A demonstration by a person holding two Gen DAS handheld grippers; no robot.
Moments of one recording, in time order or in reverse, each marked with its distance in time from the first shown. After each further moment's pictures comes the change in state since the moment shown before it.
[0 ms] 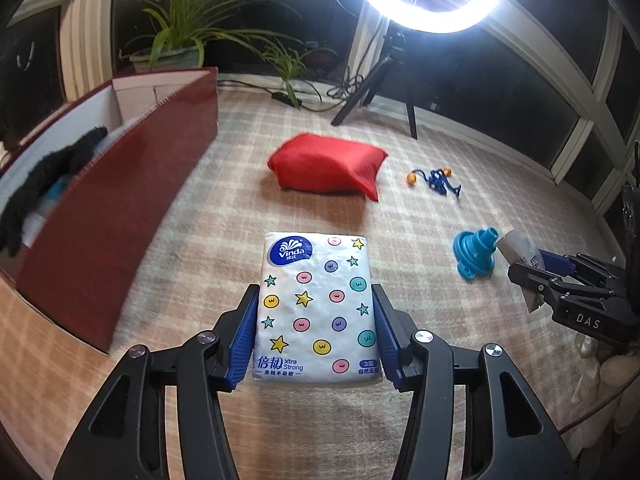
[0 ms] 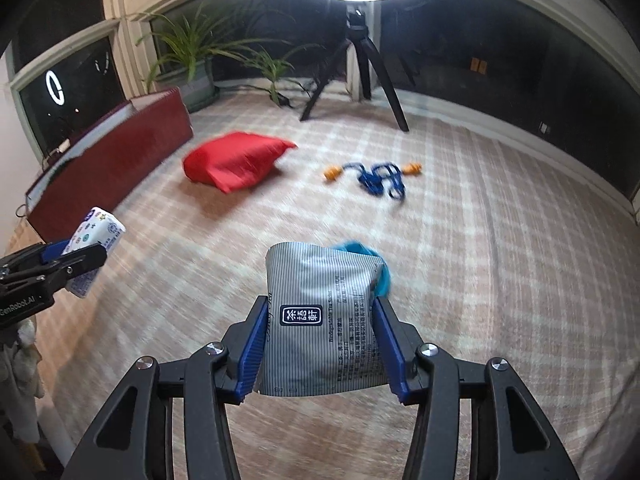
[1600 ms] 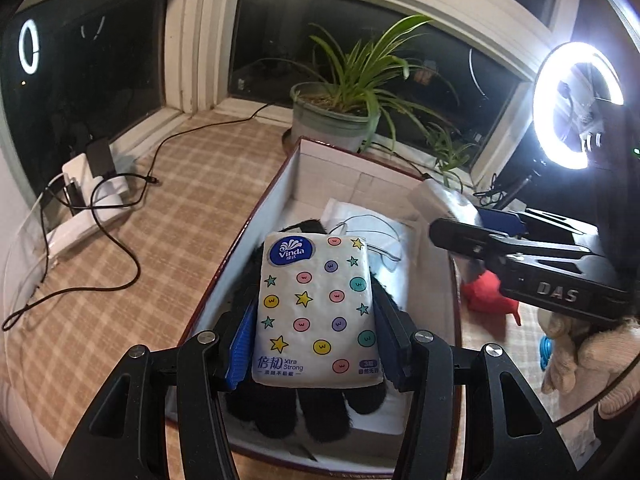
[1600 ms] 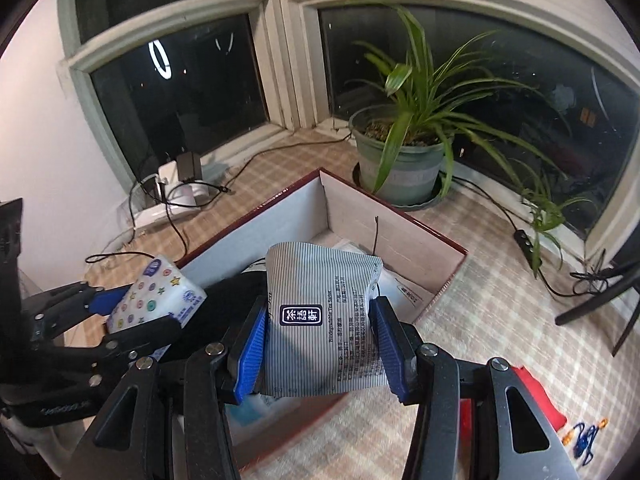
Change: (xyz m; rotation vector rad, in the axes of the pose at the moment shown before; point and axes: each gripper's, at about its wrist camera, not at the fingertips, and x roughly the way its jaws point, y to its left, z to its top) left arm -0.040 0.230 0.109 -0.180 -0.027 0.115; right arm 0.092 0.291 0.223 -0.275 0.000 0.321
